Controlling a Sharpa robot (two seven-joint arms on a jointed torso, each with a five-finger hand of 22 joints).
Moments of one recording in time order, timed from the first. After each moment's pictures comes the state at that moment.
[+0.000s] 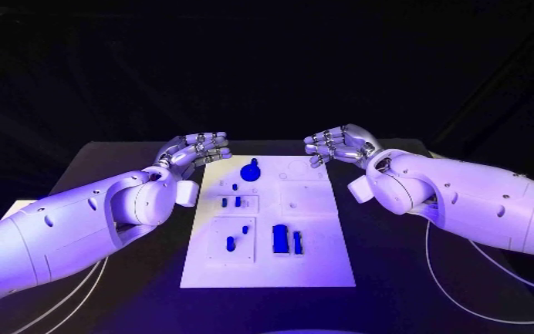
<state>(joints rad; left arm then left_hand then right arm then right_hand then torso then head) 1.10 -0.79 -0.02 1.38 0.09 -0.25 0.37 1.36 -0.09 0.40 0.00 0.12 0.98 0.19 0.12 0.07 1.03 0.15 0.19 0.06 0.98 0.12 0.30 0.22 0.17 0.87 0.23 0.16 0.49 1.15 -0.84 -0.05 1.42 -0.40 -0.34 0.23 1.44 0.04 0.08 0.08 0.17 0.96 0.18 0.07 0.20 1.07 0.13 0.12 0.32 1.12 0.07 0.25 0.33 0.19 1.01 0.18 0.40 0.21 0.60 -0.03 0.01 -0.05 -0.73</state>
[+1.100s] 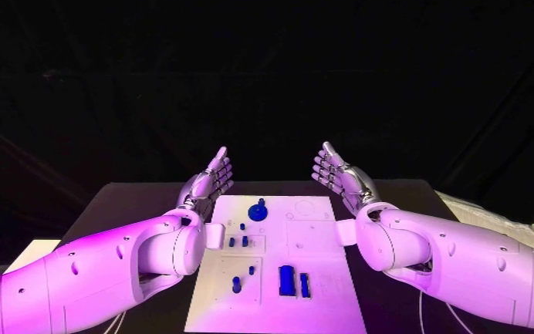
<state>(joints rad) 1.05 -0.78 0.00 1.54 0.04 -0.62 0.46 0.51 0.00 0.14 0.00 0.01 0.36 0.03 0.01 0.00 0.38 0.02 0.01 0.00 0.36 0.01 0.01 0.01 0.08 0.31 0.10 0.01 0.14 1.06 -0.78 0.00 1.54 -0.07 -0.62 0.44 0.51 0.00 0.03 0.00 0.02 0.36 0.03 0.01 0.01 0.42 0.01 0.01 0.00 0.43 0.00 0.01 0.03 0.07 0.40 0.03 0.08 0.00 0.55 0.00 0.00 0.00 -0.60</state>
